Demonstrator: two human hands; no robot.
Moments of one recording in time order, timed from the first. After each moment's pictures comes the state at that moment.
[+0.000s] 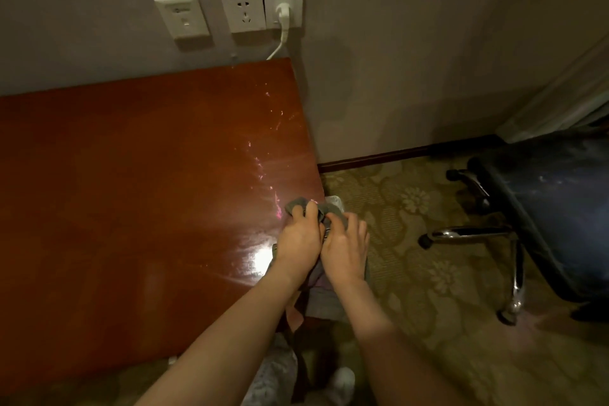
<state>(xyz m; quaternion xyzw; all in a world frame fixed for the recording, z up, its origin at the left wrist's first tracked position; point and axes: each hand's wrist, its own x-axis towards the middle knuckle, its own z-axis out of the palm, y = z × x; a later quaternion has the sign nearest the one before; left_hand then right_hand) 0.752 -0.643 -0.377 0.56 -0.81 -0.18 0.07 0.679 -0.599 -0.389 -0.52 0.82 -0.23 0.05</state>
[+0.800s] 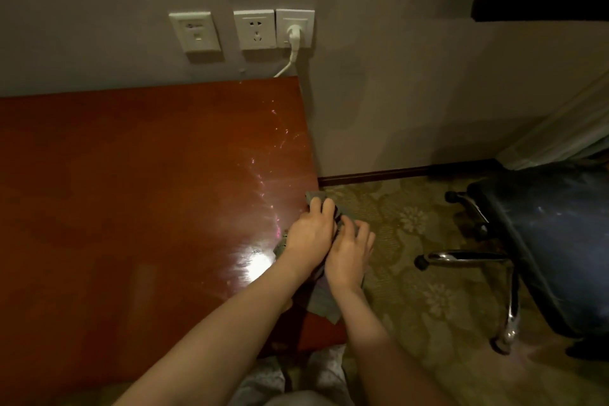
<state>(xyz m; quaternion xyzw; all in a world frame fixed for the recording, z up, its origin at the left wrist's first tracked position) 0.725 -0.689 -0.379 0.47 -0.86 -0.01 0.18 0.668 -0.632 -0.386 -0.42 0.85 -0.30 0.08</state>
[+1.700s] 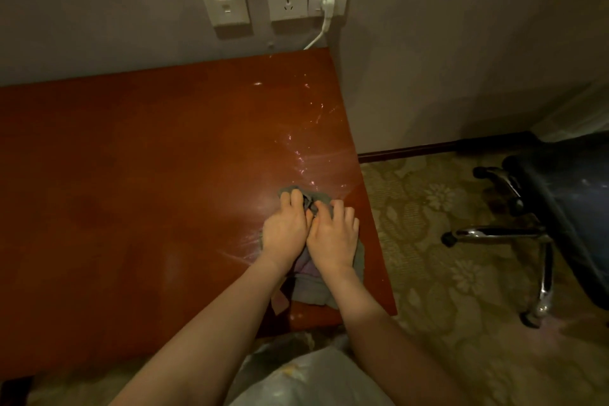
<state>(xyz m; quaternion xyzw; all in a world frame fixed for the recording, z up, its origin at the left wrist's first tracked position) 0.842 -0.681 -0.395 0.55 -0.82 0.01 0.14 0.759 -0.641 -0.392 -0.57 0.79 -0.24 -0.05</state>
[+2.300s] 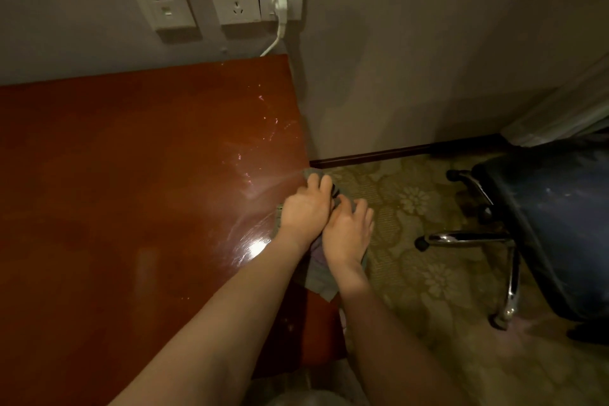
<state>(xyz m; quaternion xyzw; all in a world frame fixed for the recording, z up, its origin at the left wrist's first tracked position) 0.710 -0.739 -0.398 0.47 -0.86 0.04 0.17 0.651 -0.680 -0.404 -0.44 0.87 -0.22 -0.01</state>
